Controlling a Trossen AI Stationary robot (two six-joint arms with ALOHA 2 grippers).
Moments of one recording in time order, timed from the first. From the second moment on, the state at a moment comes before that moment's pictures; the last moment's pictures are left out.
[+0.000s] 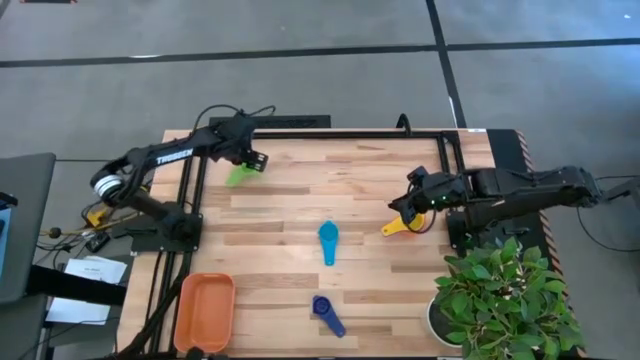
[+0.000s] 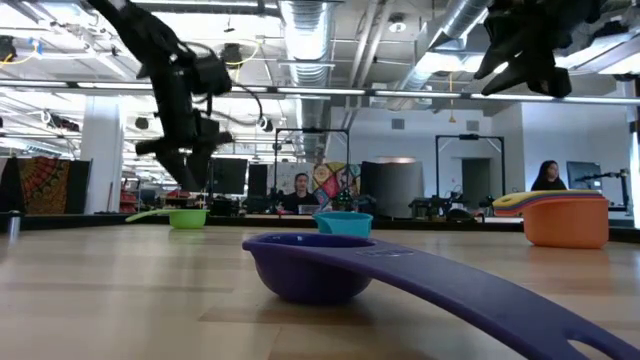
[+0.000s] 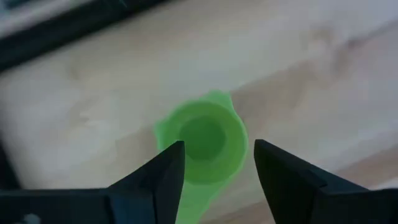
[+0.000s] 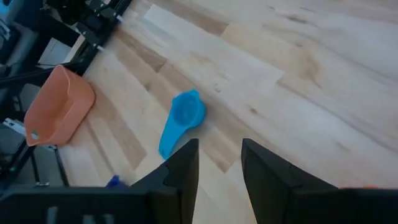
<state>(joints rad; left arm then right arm) 0.80 1.41 0.88 -0.52 -0.14 -0.34 0.05 0.84 0.78 -0.63 0.18 0.96</state>
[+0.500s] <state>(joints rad) 0.86 1.50 0.88 -0.52 -0.04 -0.29 0.10 0.84 0.78 -0.63 0.27 1.06</state>
